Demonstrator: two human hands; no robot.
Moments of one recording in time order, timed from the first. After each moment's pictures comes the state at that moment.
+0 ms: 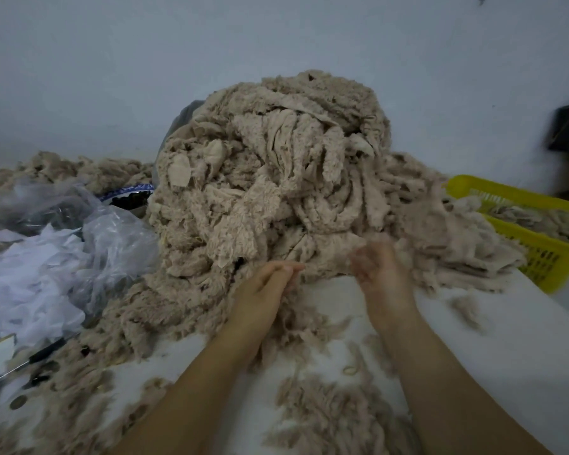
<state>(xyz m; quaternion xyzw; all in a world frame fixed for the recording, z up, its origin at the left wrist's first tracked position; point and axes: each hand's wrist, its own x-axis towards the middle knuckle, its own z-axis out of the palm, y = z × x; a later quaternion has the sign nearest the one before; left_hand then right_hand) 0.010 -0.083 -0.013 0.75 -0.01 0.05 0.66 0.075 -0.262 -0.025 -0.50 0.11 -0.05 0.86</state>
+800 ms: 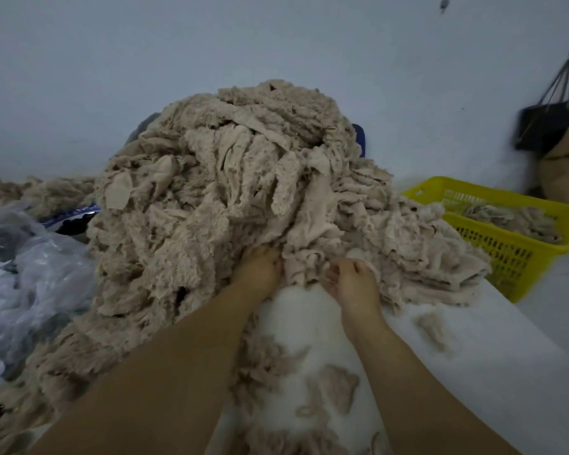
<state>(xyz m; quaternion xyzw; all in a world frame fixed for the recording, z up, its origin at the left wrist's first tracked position) 0.172 -0.116 -0.037 0.99 -0.08 0.03 0.11 0.117 -0.284 -0.035 -0.64 0.17 -0.05 0.75</state>
